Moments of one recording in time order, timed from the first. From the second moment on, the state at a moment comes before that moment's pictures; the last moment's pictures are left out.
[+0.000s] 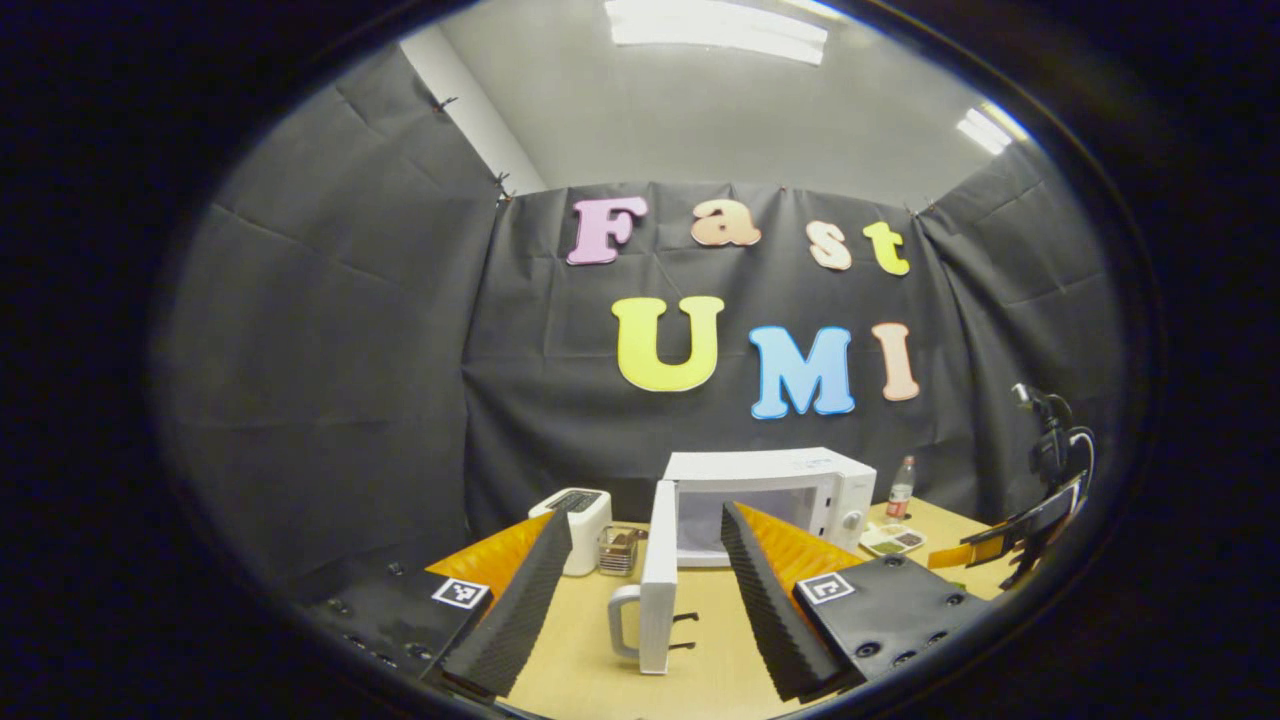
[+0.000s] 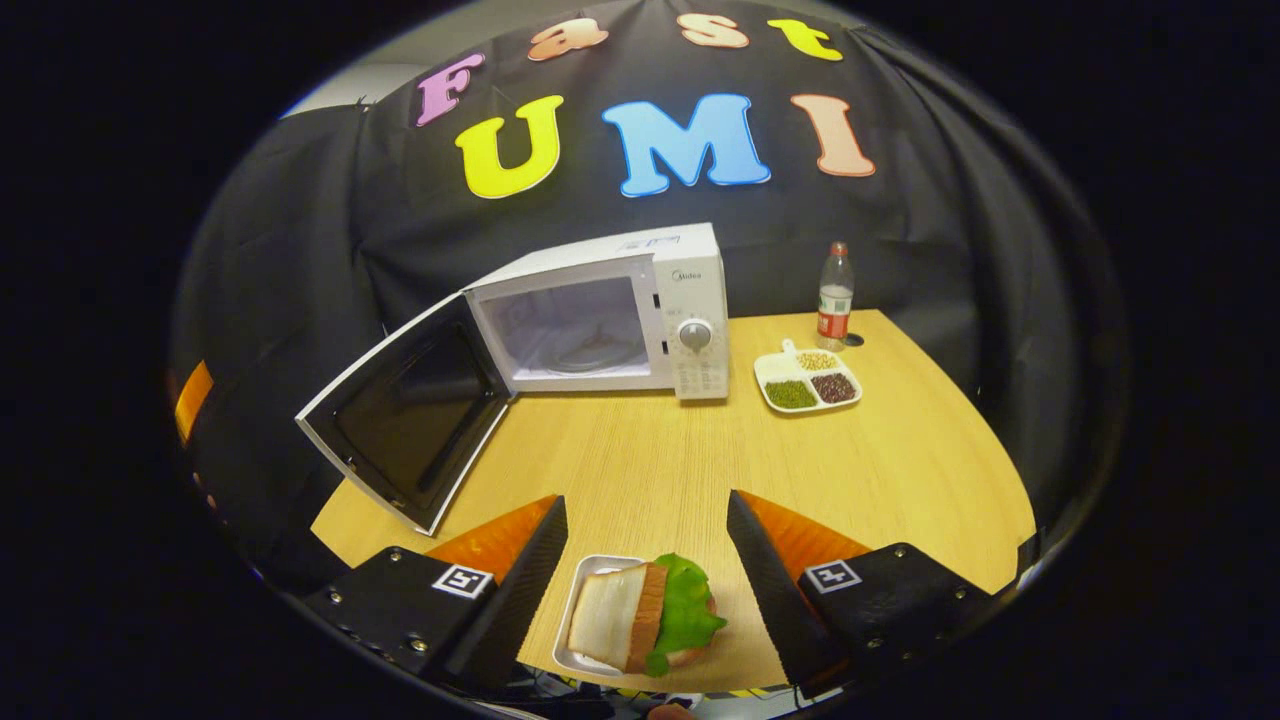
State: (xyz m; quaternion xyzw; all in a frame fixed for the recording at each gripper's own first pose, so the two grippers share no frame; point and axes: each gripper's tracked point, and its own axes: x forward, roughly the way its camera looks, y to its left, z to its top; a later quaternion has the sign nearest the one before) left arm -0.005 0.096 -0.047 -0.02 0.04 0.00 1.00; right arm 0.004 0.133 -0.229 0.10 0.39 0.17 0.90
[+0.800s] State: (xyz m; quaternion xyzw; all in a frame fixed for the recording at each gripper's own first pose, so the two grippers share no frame) left arm -0.028 0.061 -0.040 0.00 0.03 0.05 1.00; right arm -0.055 0.142 -0.312 0.21 0.58 0.21 0.76
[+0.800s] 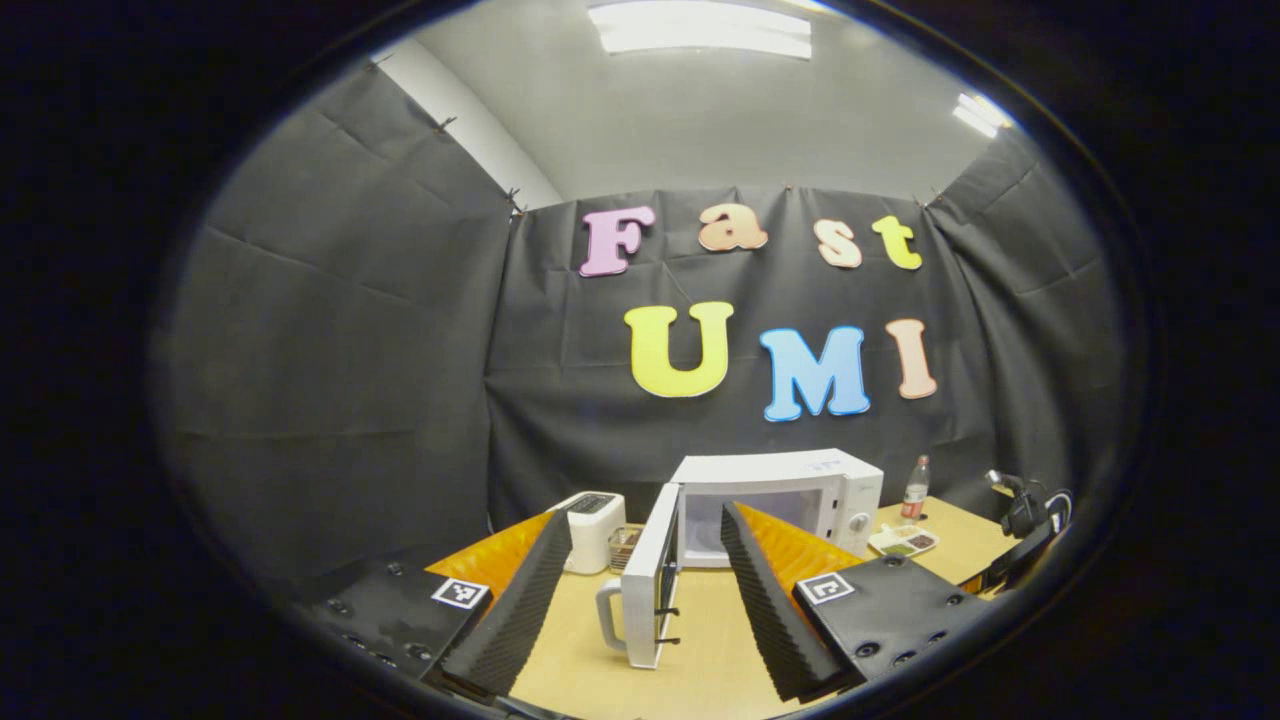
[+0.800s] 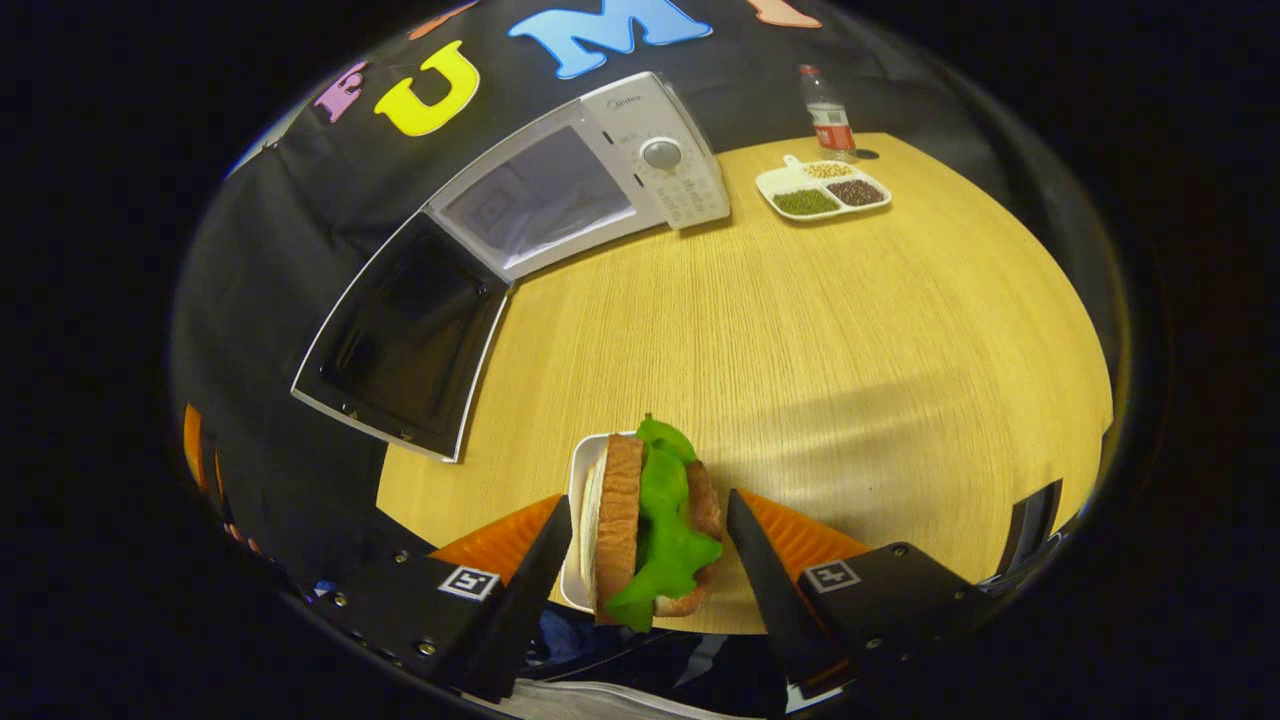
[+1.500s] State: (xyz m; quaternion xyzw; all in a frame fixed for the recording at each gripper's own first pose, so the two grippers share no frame) left arm -0.025 0.057 -0.025 0.01 0.01 0.08 1.00; right arm -0.035 0.156 -0.270 0.22 0.55 0.28 0.76
